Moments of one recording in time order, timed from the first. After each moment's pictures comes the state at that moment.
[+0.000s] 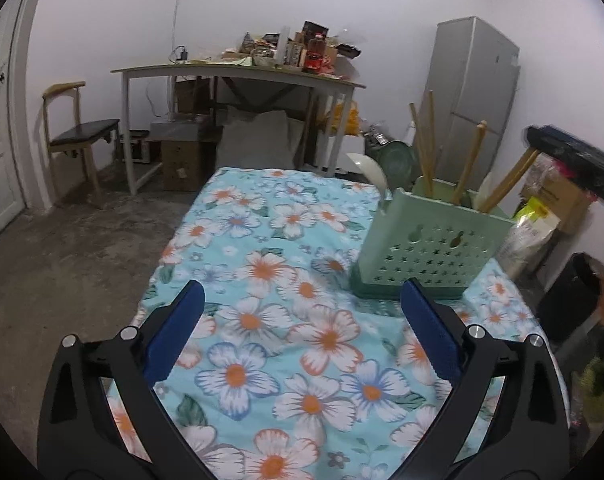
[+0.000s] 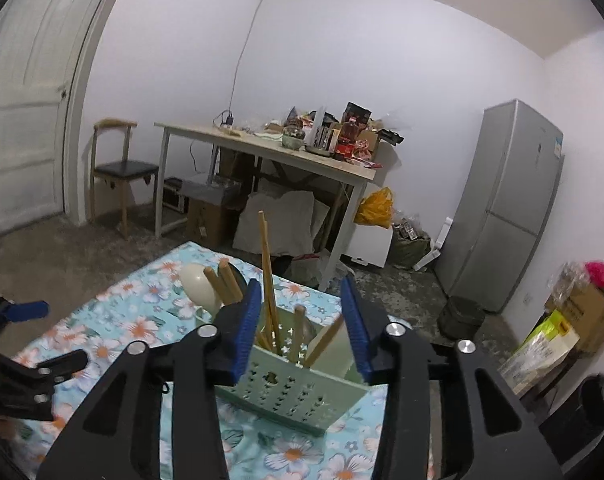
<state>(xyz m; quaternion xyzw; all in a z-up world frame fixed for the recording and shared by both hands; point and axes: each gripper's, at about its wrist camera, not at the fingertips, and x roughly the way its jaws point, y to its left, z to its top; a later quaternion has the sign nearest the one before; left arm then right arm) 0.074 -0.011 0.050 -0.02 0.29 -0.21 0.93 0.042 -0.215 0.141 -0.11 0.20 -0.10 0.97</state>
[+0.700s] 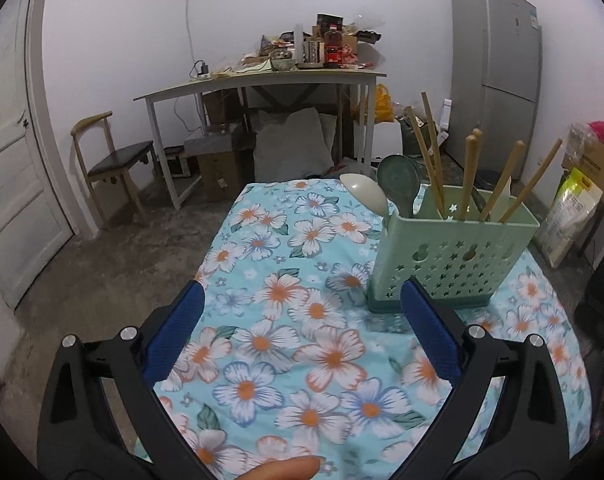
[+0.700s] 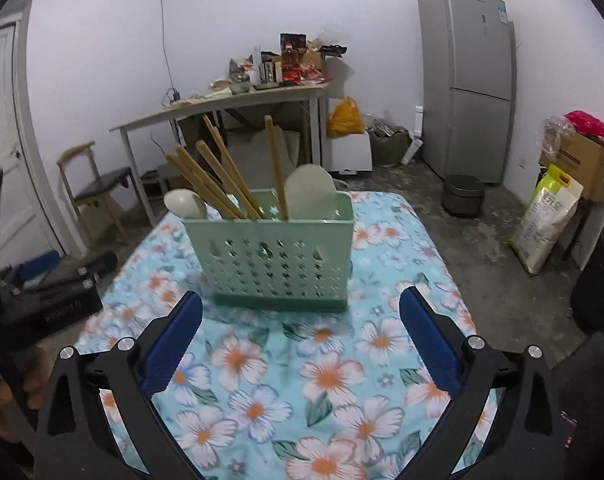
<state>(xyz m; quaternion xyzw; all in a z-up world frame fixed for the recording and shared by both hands) 0.070 -0.067 0.094 0.06 0.30 -0.13 0.94 -0.019 -0.248 0.072 0.07 0.29 -0.16 0.94</state>
